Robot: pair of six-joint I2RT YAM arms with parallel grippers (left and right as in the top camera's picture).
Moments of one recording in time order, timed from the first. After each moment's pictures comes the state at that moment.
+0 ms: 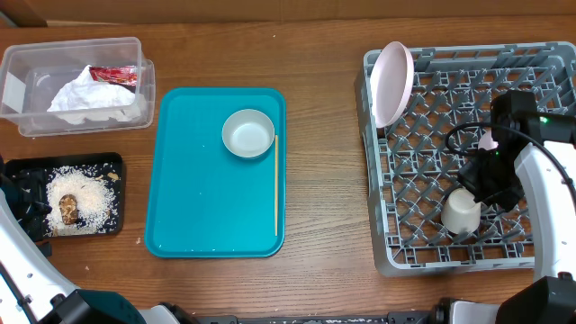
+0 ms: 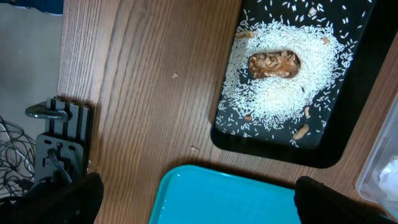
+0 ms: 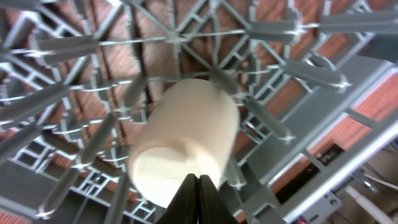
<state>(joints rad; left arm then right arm) 0.75 1.53 1.59 -1.53 -0.15 -1.10 -0.17 1.50 1.28 -1.41 0.15 0.67</state>
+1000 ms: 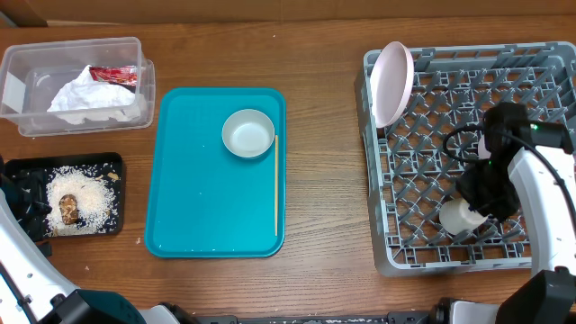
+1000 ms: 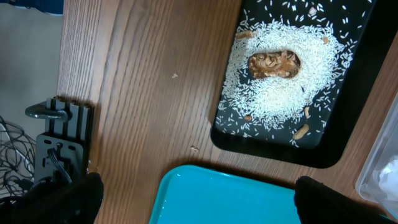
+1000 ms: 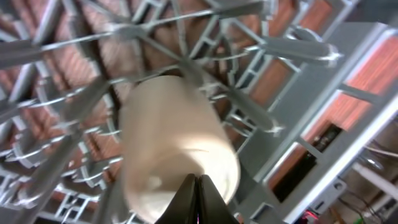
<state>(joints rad) 0.75 1.53 1.59 -1.53 -0.15 -1.10 -0.17 1.50 1.19 -1.38 0.19 0.80</state>
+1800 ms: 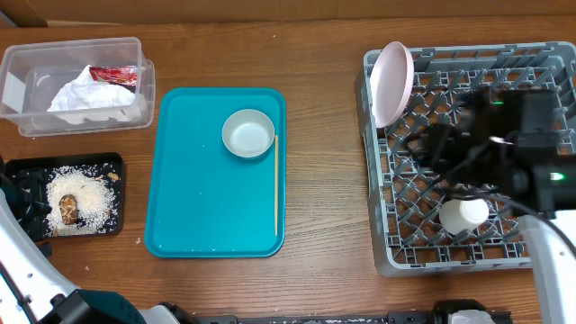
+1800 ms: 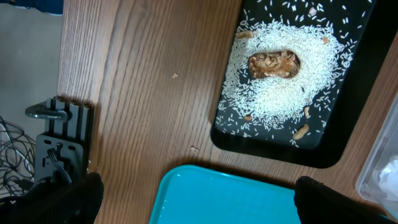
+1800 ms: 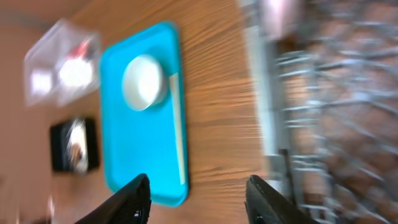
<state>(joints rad) 0.75 1.53 1.59 -1.53 -0.15 -1.10 0.06 1.21 1.34 -1.13 -0.46 0.41</state>
